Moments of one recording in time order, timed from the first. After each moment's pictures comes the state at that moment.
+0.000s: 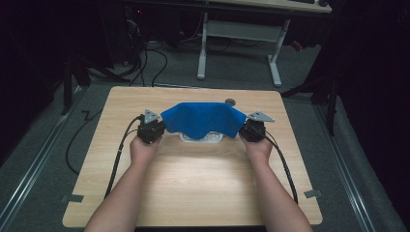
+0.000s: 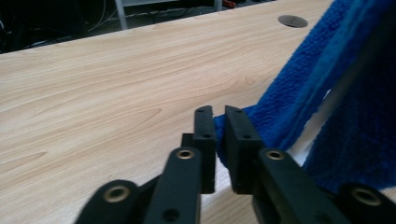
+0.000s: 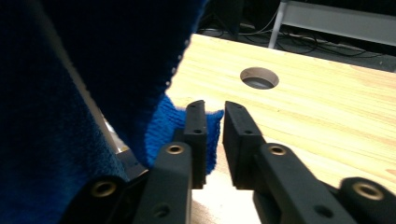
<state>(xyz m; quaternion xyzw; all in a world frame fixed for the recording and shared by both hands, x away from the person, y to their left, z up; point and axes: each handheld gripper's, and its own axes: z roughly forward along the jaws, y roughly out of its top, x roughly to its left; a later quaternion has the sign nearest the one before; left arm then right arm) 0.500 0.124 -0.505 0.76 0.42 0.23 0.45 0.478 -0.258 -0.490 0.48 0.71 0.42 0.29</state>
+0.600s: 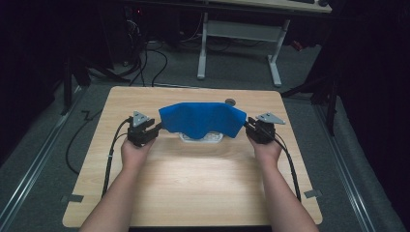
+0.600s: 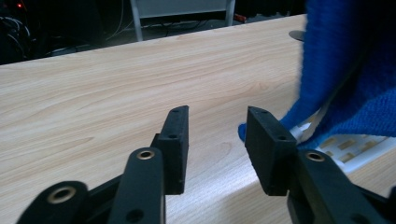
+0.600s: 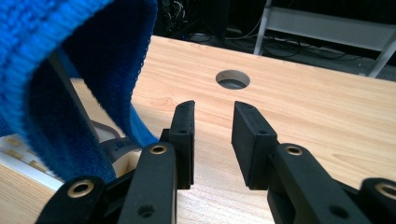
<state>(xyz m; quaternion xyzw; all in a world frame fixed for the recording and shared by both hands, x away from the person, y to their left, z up) 0.482 0.151 -0.495 0.74 0.43 0.25 0.46 0.461 -0.281 -0.477 0.49 0.69 0.42 0.31</state>
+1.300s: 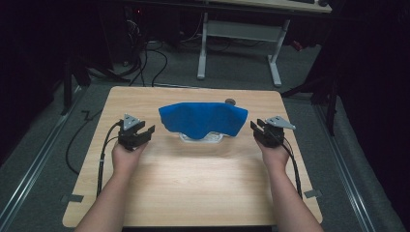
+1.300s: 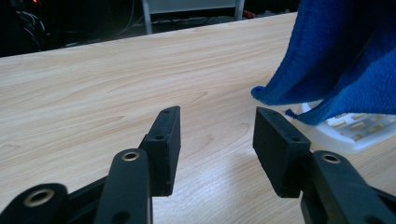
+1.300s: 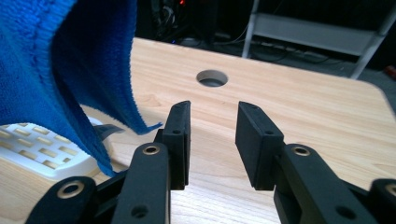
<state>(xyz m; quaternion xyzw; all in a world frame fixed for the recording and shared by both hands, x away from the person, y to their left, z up) 0.467 0.174 -0.495 0.73 0.45 0.25 0.45 0.442 -0.303 -0.472 0.50 0.68 0.42 0.33</state>
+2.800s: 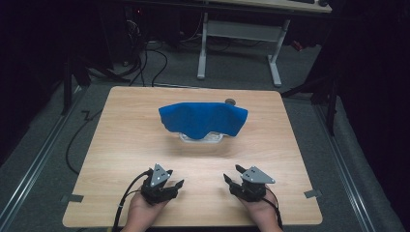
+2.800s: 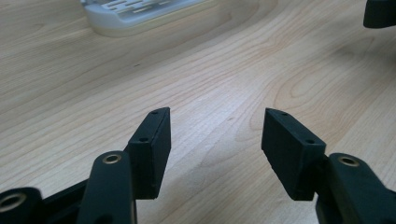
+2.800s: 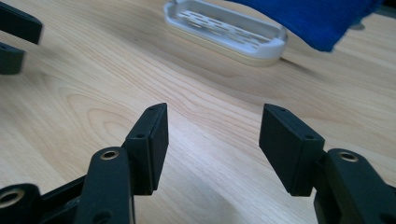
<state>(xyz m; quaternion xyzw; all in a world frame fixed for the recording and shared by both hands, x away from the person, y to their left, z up) 0.318 0.098 -0.522 0.81 0.36 0.15 0.44 0.299 -0.225 -0.515 0.40 0.77 0.42 0.27</state>
